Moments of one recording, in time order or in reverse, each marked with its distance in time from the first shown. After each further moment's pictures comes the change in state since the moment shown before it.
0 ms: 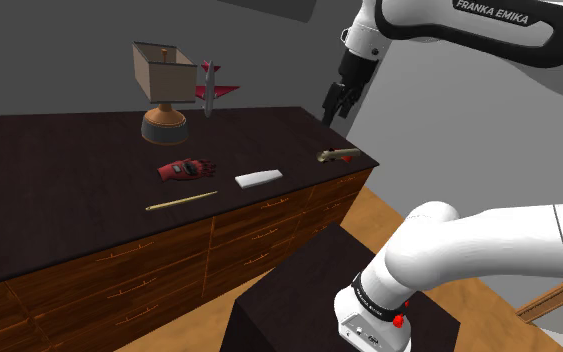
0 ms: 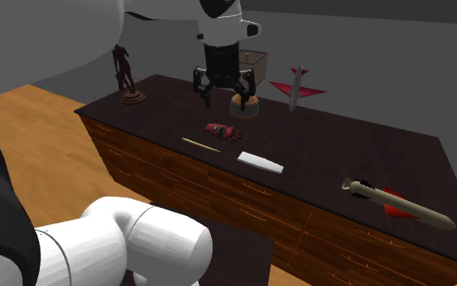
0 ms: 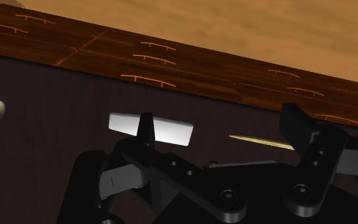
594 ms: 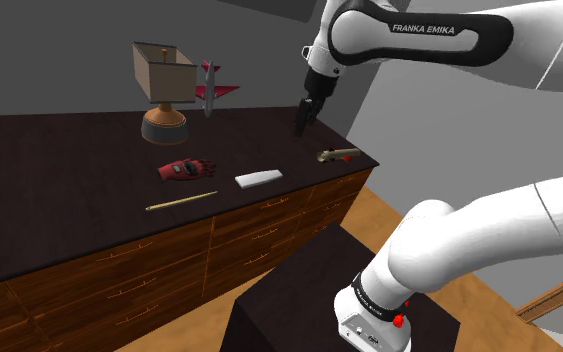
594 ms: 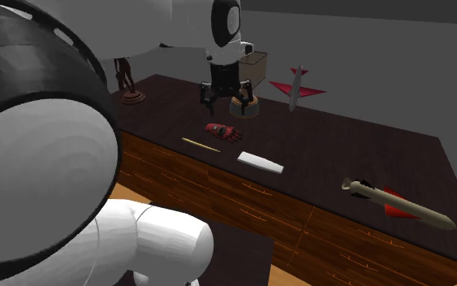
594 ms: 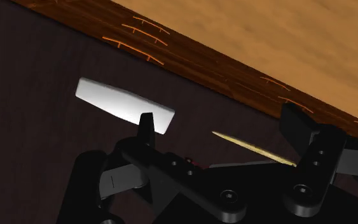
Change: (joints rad) arm 0.074 0.190 -0.023 -0.024 -0.010 0.215 -0.149
